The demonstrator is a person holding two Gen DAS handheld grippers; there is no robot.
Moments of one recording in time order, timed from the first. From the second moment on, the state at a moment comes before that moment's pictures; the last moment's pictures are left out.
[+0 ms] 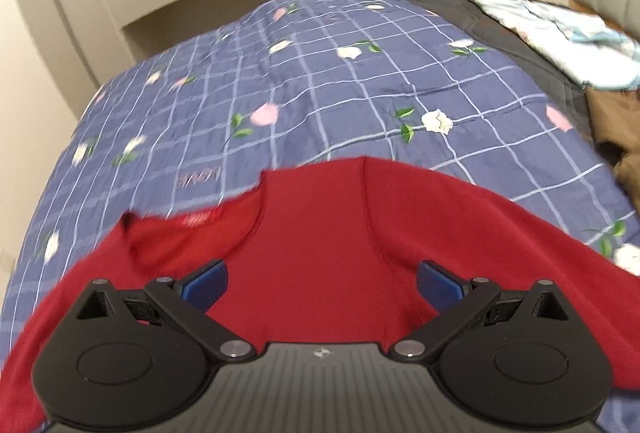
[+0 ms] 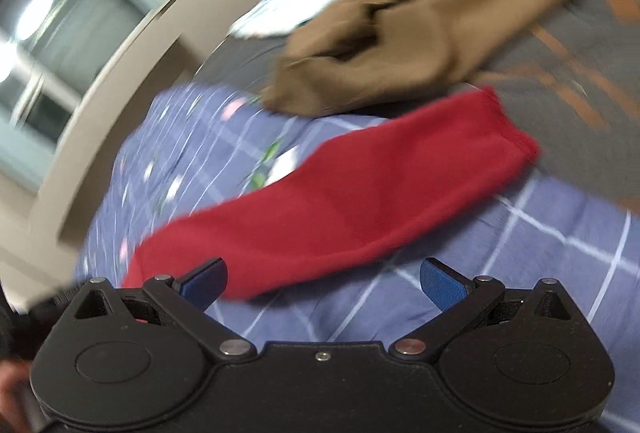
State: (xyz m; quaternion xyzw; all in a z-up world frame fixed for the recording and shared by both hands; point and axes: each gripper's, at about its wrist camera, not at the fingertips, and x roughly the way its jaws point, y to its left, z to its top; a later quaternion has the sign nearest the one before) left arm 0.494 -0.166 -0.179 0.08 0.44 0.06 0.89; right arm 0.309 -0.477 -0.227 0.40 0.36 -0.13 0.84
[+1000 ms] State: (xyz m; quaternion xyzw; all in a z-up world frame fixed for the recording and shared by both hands) left arm 0.517 -0.138 -0.174 0.02 0.45 -0.03 0.89; right arm 0.327 -0.500 -0.186 0.40 0.22 -0.26 0.85
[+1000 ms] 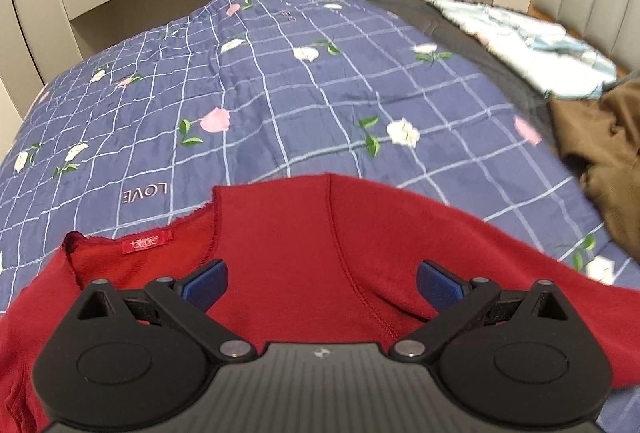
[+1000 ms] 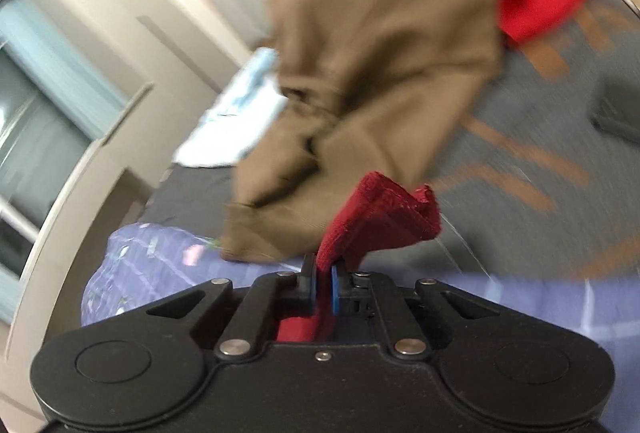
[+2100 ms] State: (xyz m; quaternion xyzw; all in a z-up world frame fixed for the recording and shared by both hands) left arm 0.396 0.221 -0.124 -0.27 0.35 0.08 0.89; right arm 0.442 -0.012 -0.187 -0.12 0.32 0.40 0.85
